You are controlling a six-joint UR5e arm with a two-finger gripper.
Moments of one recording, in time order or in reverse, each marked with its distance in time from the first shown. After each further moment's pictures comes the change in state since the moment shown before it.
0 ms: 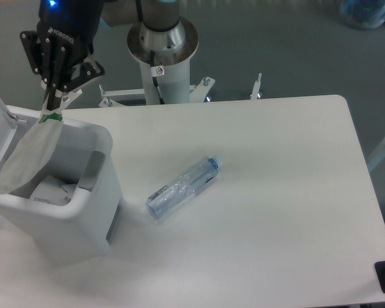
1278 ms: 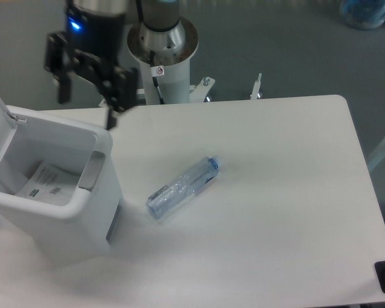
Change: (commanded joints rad) arm 0.144 -0.080 -0.024 0.005 0.074 0.026
